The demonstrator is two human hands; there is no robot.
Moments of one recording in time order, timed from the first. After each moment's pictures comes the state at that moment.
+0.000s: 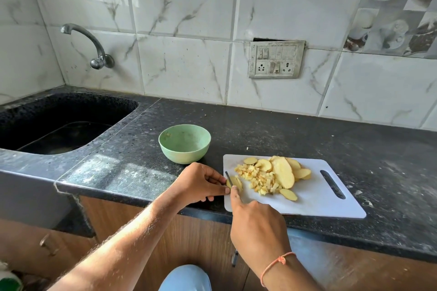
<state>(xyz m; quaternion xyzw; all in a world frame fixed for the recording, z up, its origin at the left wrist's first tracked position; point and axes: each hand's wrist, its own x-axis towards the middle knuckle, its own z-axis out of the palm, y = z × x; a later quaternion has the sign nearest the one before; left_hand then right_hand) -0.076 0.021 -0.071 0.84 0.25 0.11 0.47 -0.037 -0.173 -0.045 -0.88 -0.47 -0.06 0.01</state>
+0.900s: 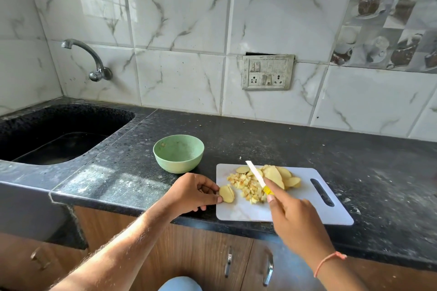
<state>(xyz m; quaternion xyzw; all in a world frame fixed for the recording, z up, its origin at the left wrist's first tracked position) -0.077 0.018 -0.073 0.83 0.24 0.12 0.49 0.046 -0.237 -0.051 -0.84 -0.43 -0.07 0.32</state>
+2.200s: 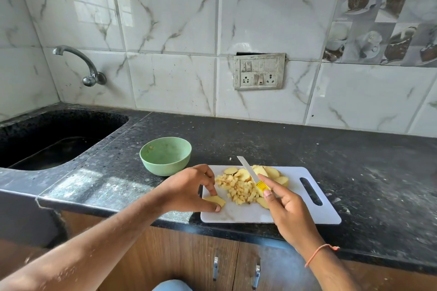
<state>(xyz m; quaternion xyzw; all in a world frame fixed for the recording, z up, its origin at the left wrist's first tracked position) -0.053 0.016 -0.051 0.97 0.11 0.10 0.20 0.099 -0.239 -0.078 -0.72 -0.40 0.11 0.56</state>
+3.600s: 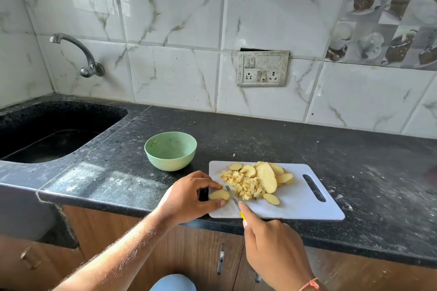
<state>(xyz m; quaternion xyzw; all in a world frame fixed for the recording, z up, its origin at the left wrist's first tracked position) -0.076 0.001 -0.085 0.92 0.16 0.23 0.27 -0.001 -0.241 -0.063 -0.88 -0.45 -0.05 0.14</state>
